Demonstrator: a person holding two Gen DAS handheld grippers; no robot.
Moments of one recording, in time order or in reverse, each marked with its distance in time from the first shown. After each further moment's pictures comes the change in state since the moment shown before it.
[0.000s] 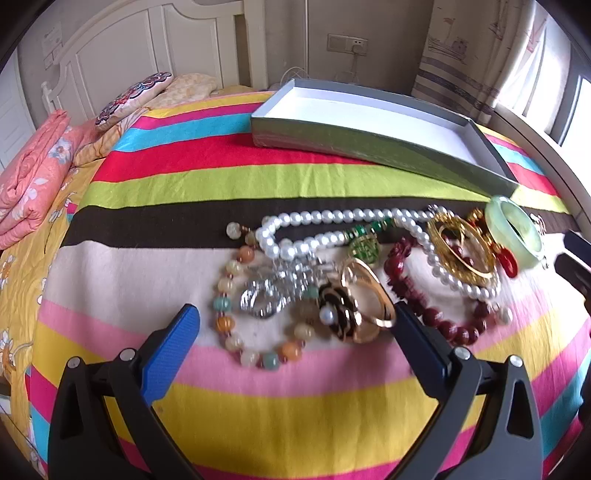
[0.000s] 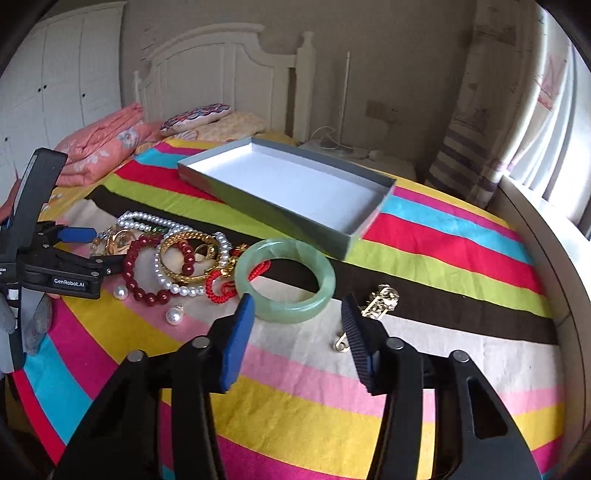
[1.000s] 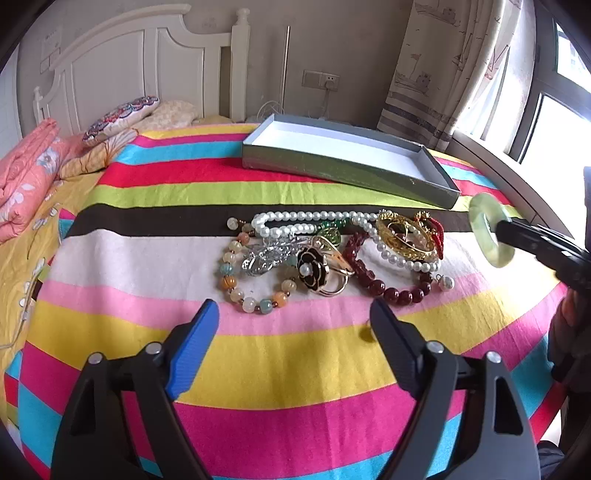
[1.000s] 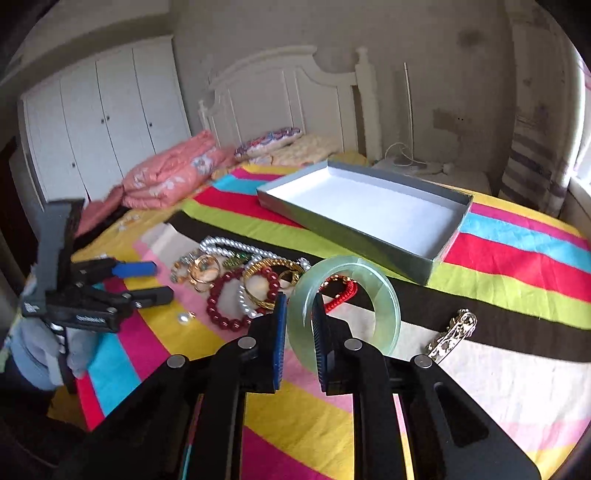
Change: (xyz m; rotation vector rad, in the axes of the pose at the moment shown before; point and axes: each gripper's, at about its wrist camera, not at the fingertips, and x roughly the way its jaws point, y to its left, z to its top) left arm -0.054 0.004 -0.035 0.001 -0.153 -0.123; right arm -0.021 0.000 -0.003 0.066 -0.119 0.358
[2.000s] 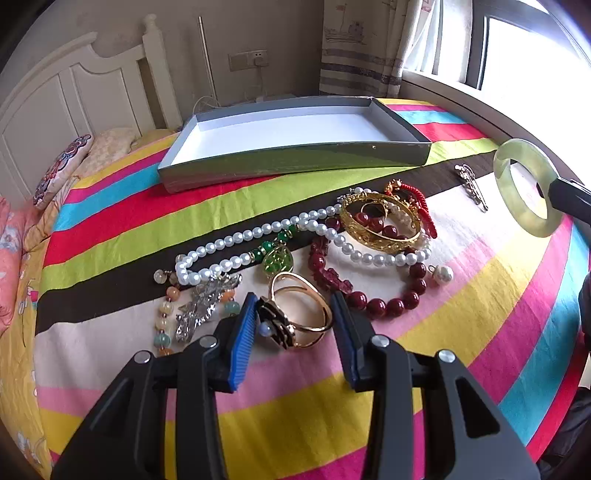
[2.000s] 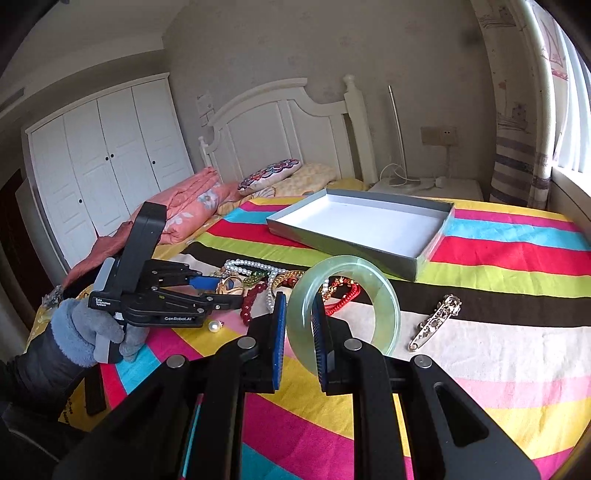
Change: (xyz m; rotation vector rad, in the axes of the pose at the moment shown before) left arm 0.052 -0.038 0.031 0.291 0.106 -0.072; right arm -0.042 0.003 -0.011 0.048 -0.103 0.001
